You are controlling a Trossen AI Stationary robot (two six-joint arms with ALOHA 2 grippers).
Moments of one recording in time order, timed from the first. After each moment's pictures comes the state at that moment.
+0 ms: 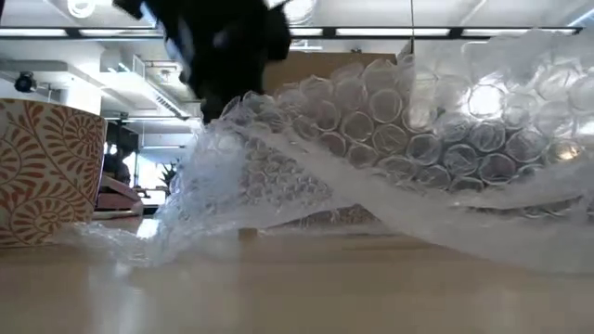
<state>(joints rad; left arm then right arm) -0.27 1.70 1.14 -0.29 -0.16 -0.49 0.97 1.28 0.63 -0.20 -0.22 1.45</state>
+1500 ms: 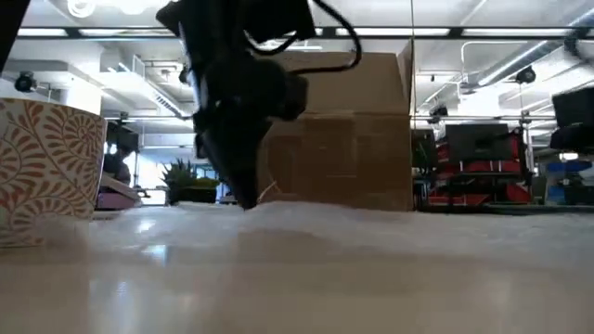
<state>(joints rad) -0.20 1.89 1.29 -0.68 -0.04 -0.58 0.67 1.46 0.62 -0.83 0.17 0.74</state>
